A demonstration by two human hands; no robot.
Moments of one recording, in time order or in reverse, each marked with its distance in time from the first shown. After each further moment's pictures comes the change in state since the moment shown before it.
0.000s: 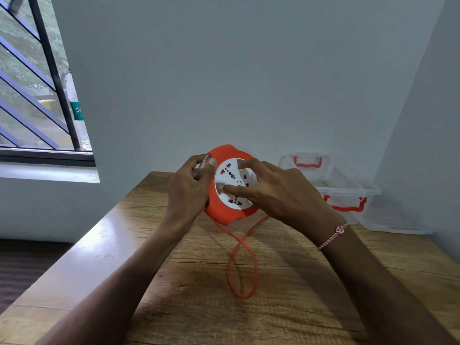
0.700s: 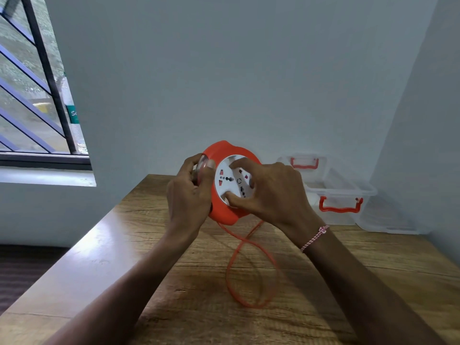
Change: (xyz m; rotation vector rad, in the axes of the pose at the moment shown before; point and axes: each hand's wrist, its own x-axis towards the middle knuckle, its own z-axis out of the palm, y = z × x) left_hand -0.013 0.012 0.010 0.027 0.137 0.119; right_hand 0.010 -0.016 -0.001 0.361 0.281 0.355
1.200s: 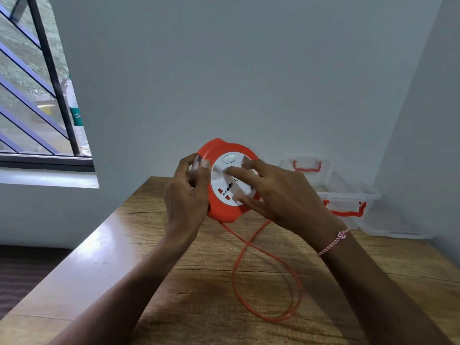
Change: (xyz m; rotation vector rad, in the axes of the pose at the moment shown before) left_hand 0.005 -0.007 -0.004 -0.030 0.047 0.030; right_hand 0.001 0.012 -0.010 -0.098 -0.106 -0.227
